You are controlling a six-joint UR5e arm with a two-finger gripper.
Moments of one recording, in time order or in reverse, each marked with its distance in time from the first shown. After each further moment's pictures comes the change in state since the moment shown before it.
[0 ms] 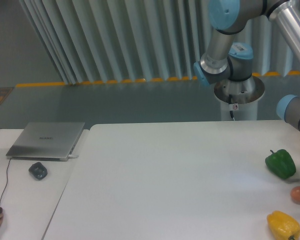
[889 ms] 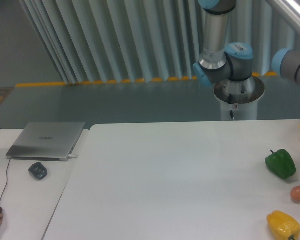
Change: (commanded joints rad) arm 0.133 0.285 0.000 -0.325 -0.063 0.130
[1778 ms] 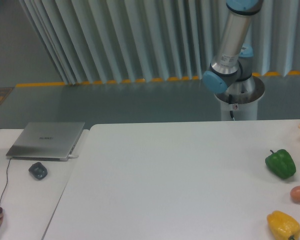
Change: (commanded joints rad) arm 0.372 -0.202 0.051 0.185 -0.238 0.534
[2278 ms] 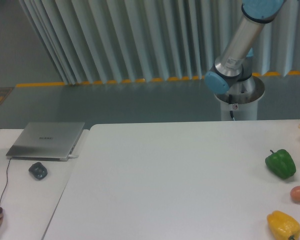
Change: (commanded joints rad) arm 0.018 -0.055 0.020 0.025 -0.048 0.023
